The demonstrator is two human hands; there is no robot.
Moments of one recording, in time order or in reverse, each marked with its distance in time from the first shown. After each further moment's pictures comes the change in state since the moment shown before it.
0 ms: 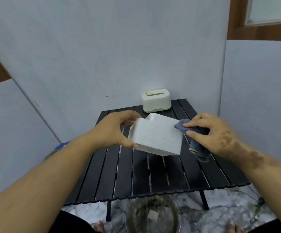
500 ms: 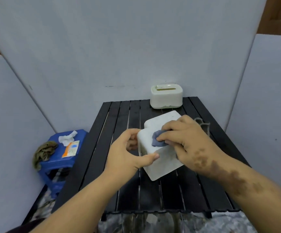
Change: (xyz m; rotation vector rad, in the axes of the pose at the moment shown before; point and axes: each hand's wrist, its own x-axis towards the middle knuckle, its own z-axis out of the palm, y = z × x) left_hand -0.023 -0.043 0.087 -0.567 0.426 -0.208; right_hand 0.045 -0.048 0.085 -0.302 -0.252 -0.413
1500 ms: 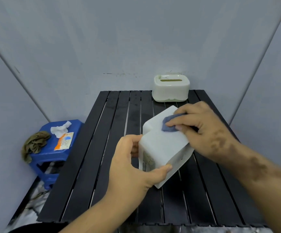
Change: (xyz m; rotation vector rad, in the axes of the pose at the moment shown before) left_hand -0.016 0.008 0.022 -0.006 0.138 -0.028; right_hand 0.031 0.040 0.006 0.182 0.095 0.183
